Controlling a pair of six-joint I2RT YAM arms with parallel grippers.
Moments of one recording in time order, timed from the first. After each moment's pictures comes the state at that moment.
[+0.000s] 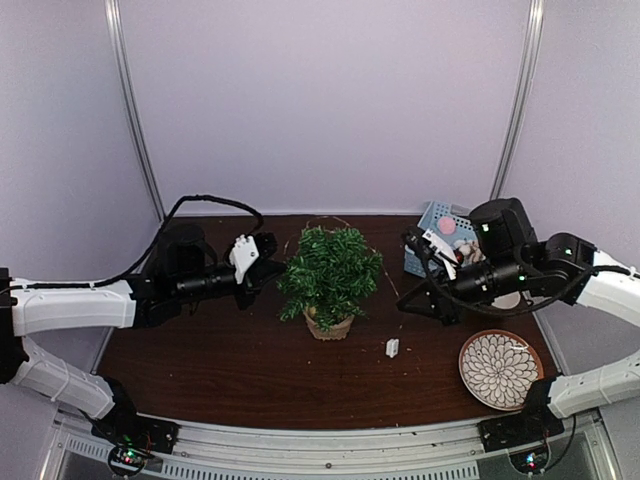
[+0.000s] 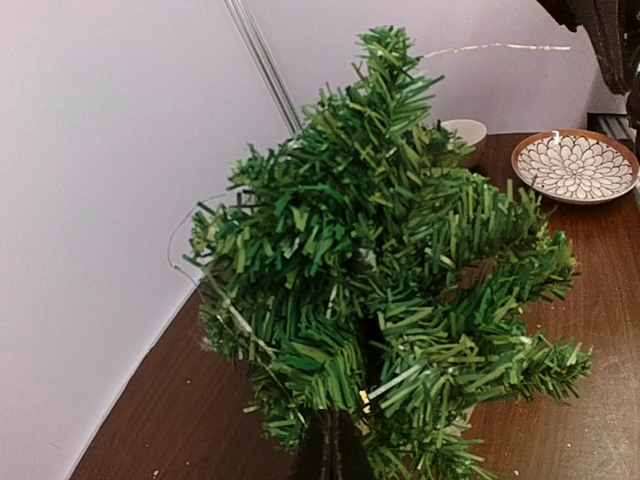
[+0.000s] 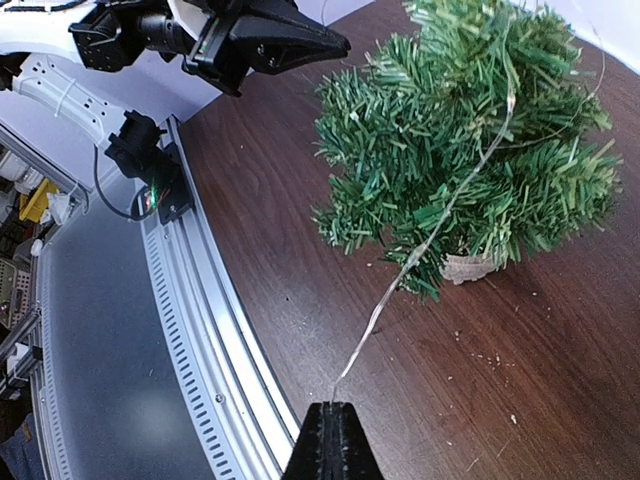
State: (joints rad) left arm -0.78 1.27 0.71 0.33 0.26 0.43; right arm 0.88 1.05 1.03 -0.64 -0.35 0.17
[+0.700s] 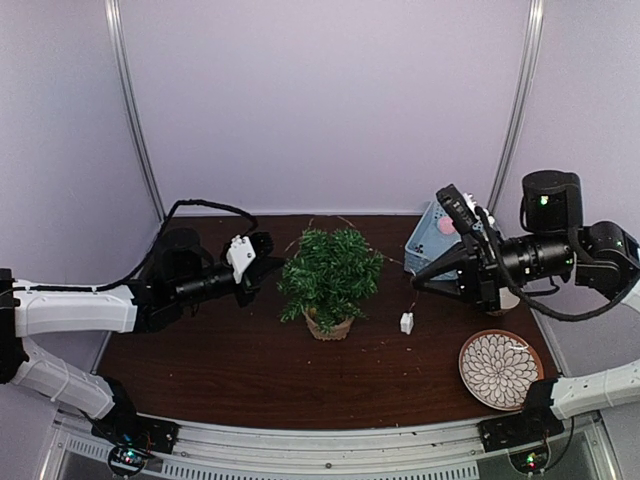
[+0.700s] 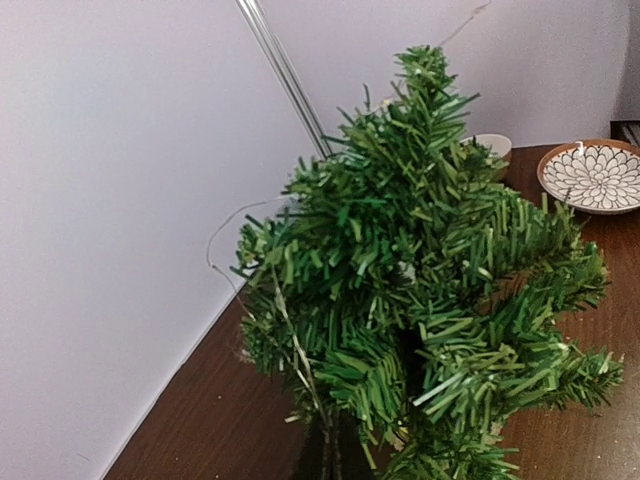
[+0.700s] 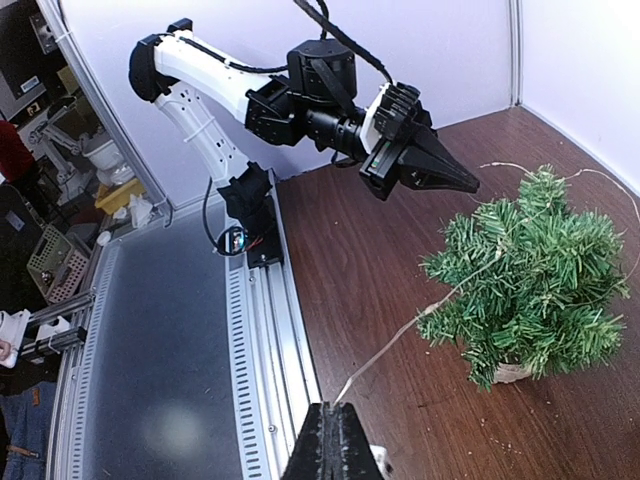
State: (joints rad) left arm -0.78 1.27 0.66 0.46 0.22 0.47; right arm 0.93 0.95 1.18 -0.63 -0.47 0.08
